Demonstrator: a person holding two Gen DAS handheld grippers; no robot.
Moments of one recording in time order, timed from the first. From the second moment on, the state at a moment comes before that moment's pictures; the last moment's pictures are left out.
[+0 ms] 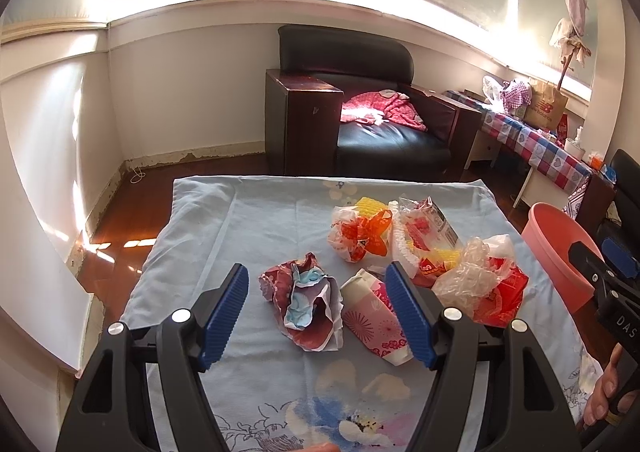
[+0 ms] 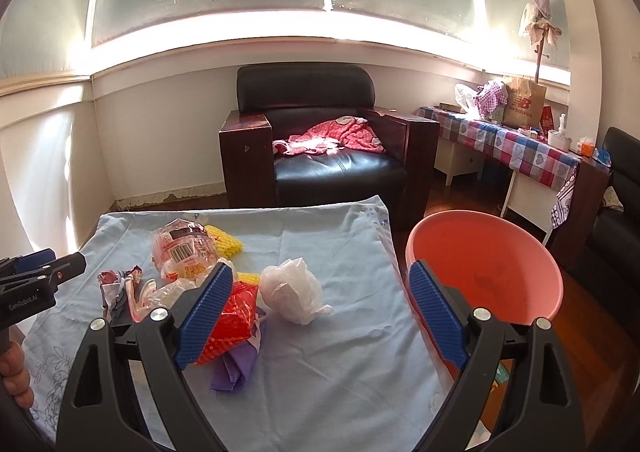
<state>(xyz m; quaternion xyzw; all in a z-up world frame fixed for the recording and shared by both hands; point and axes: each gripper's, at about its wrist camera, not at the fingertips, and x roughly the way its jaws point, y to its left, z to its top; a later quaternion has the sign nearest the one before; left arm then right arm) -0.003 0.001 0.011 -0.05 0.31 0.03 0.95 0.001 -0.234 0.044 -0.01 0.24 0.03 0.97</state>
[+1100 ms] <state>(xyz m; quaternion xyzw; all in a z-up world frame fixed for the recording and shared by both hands) -0.003 -0.001 0.010 -0.04 0.31 0.02 0.95 0.005 -0.235 0.039 0.01 0.26 0.05 0.96</state>
